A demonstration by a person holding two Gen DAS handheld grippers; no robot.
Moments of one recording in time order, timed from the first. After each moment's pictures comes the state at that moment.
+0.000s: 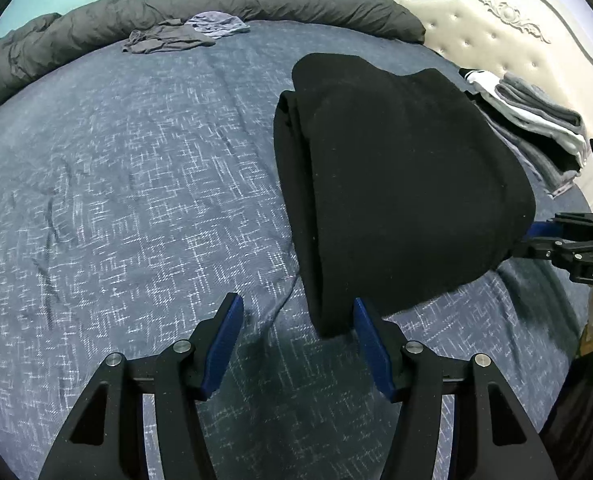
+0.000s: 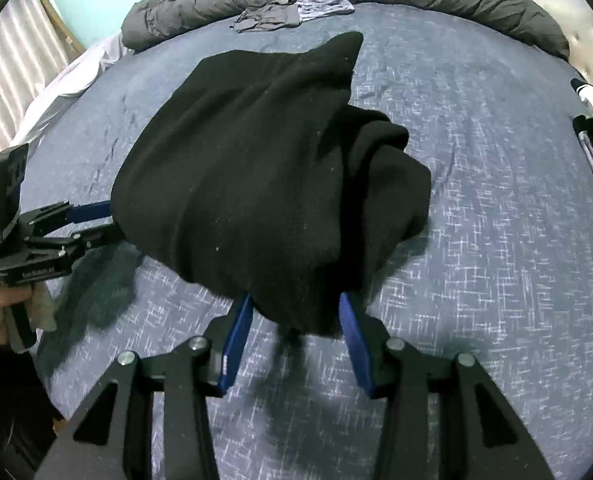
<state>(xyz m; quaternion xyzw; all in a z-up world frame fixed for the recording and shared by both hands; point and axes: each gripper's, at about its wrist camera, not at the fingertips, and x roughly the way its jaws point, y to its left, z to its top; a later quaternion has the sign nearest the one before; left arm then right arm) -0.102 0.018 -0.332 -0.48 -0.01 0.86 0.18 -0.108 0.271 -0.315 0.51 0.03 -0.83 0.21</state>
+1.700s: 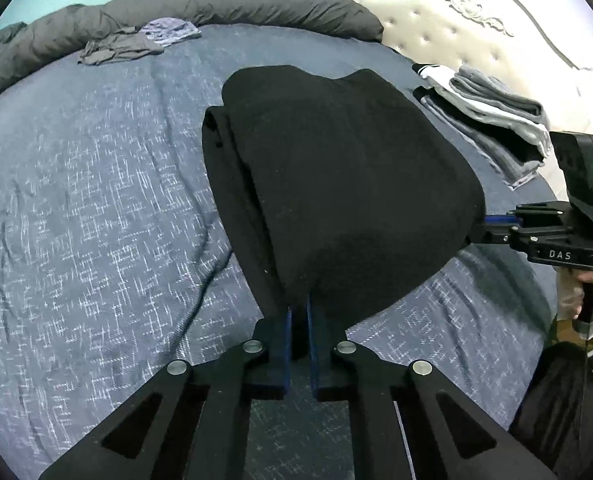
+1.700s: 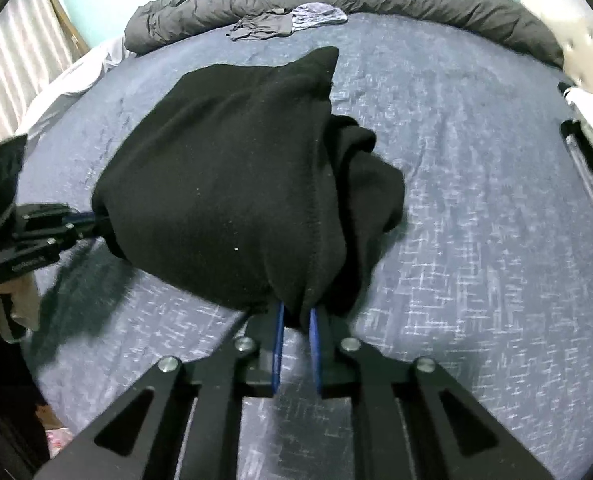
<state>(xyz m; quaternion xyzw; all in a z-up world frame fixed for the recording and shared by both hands) -0.095 0.057 -0.324 -0.48 -0.02 0.85 0.24 -0.108 0.310 -0.305 0.51 0.04 -0.83 0.21</state>
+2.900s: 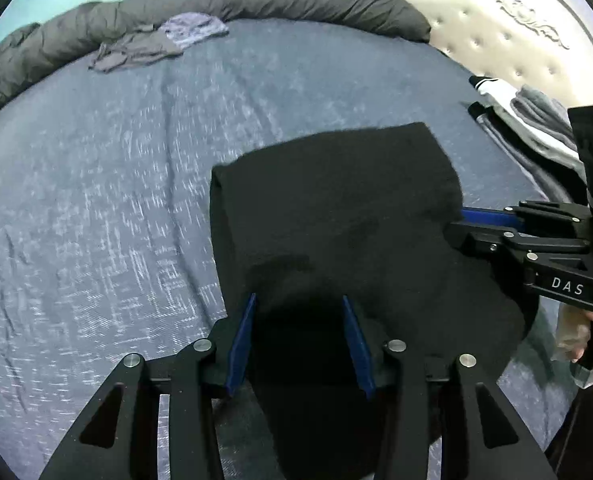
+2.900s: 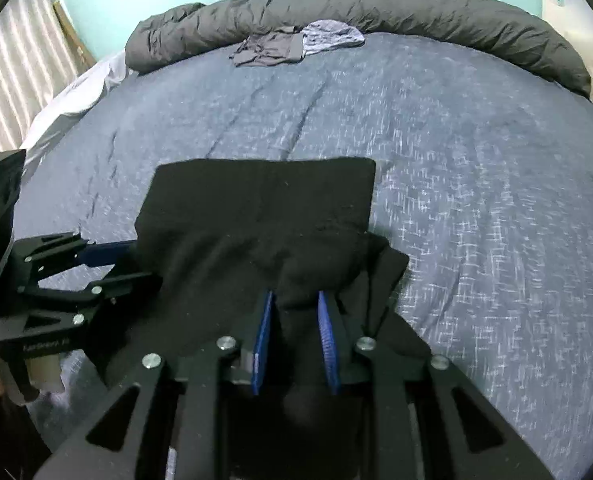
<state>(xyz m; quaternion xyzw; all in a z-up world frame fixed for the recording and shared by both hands) -0.185 0.096 -0.318 -0.49 -0.01 0.85 0.16 -0.211 0.266 -0.309 0.48 0.03 -0.84 0.24</state>
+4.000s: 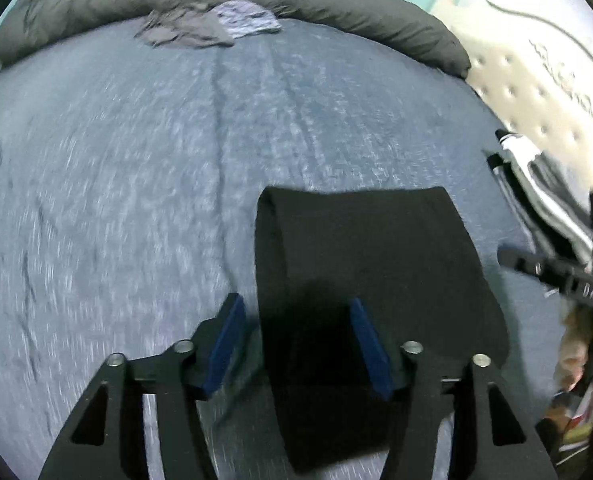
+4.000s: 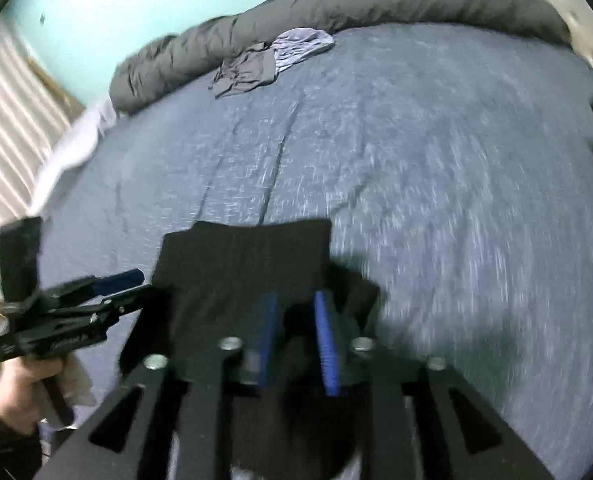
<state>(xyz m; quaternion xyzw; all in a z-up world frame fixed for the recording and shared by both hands) -0.188 0.048 -0.280 -0.52 -0.11 0.84 0.12 -0.222 0.324 -0.263 0.52 -0.09 -0.82 0.23</state>
